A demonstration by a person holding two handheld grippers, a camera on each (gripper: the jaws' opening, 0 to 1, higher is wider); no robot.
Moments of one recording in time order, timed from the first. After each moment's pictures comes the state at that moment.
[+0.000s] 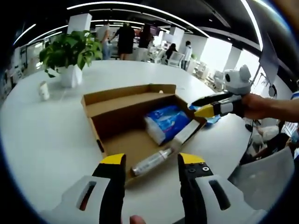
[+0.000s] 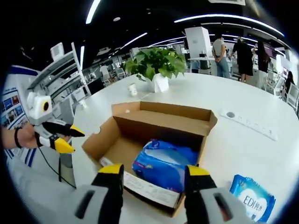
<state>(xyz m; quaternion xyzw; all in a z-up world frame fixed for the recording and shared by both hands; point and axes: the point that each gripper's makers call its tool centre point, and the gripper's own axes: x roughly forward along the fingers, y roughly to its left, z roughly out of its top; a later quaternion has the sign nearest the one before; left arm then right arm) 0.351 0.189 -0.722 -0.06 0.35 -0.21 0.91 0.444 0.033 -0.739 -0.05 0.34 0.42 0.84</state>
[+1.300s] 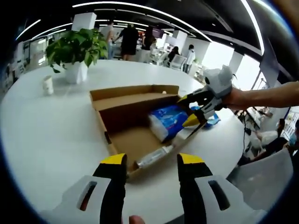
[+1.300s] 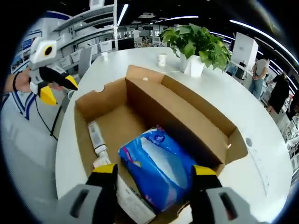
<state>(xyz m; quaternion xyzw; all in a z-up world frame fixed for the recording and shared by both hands) 0.349 0.213 -0.730 -0.08 0.34 -0.20 0.91 0.474 0.055 -0.787 -0.26 0.35 0.51 0.74</state>
